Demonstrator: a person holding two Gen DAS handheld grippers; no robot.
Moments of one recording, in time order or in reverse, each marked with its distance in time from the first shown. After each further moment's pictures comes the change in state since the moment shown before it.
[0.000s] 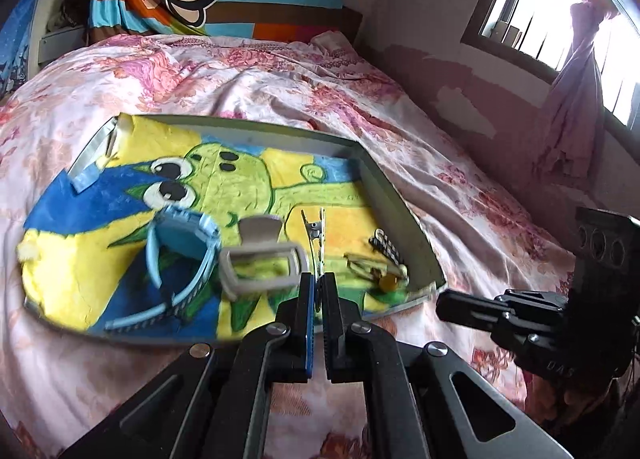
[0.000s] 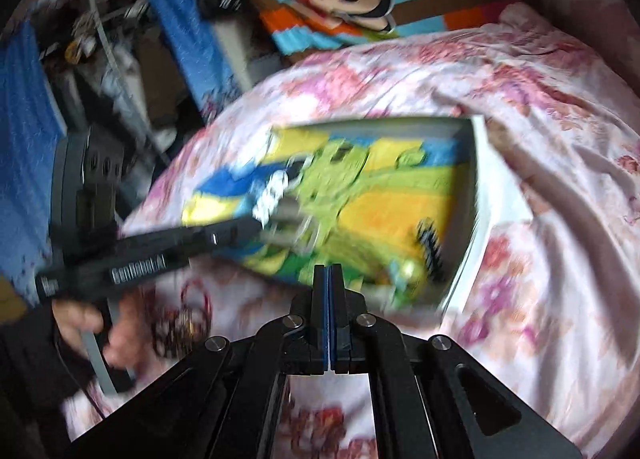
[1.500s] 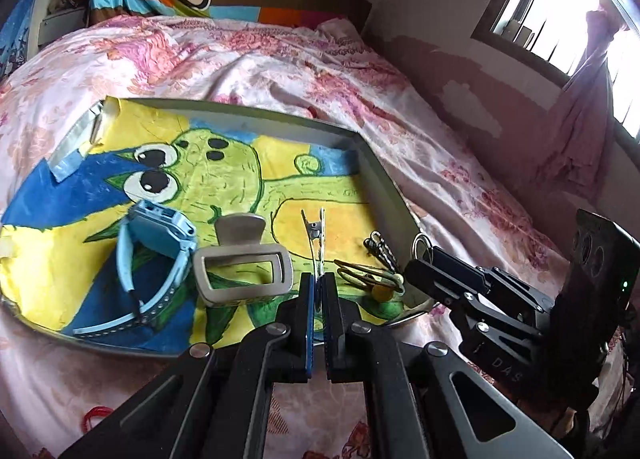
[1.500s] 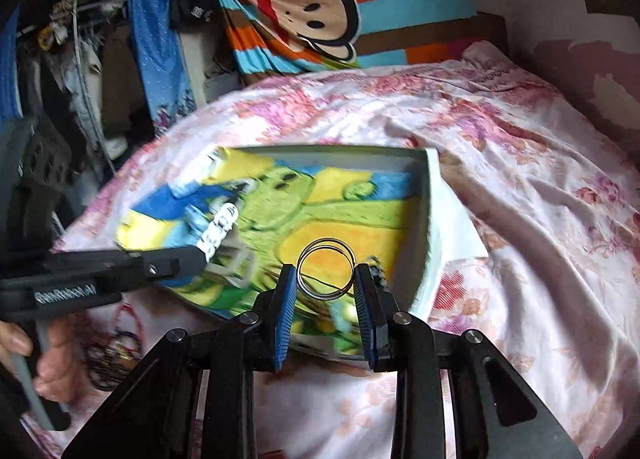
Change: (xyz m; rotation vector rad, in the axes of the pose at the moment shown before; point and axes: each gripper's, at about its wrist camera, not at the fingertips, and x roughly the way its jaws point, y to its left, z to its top) left arm 0.035 -0.009 0.017 -0.051 0.064 -0.001; right arm 0.014 -0.021 0.023 0.019 -0.132 -0.260
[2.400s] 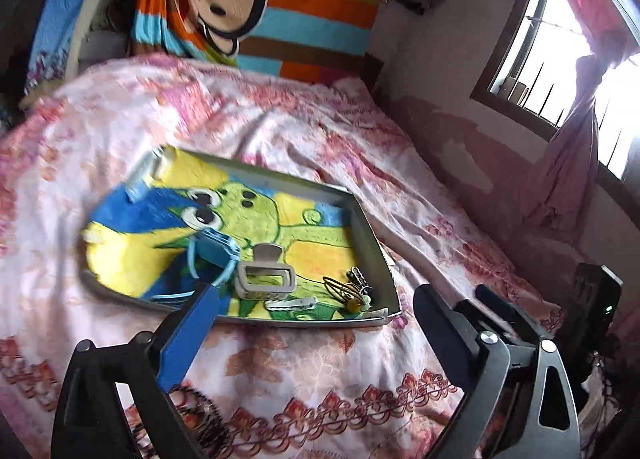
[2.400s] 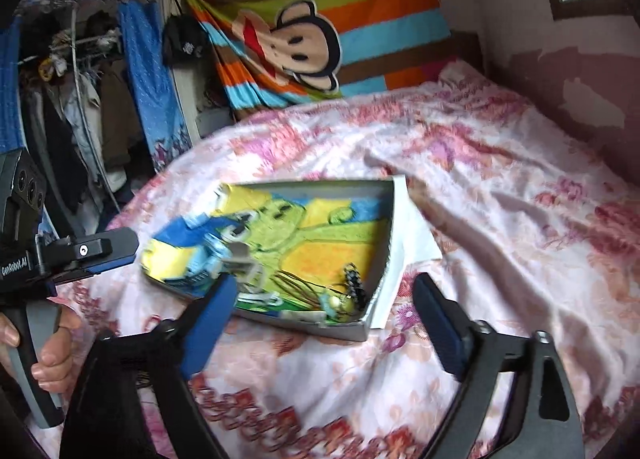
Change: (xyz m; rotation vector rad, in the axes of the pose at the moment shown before) left arm -0.124 -0.010 -0.027 -0.060 -0.236 0.043; right arm -0.104 0.005 -0.005 0.043 -0.162 -0.005
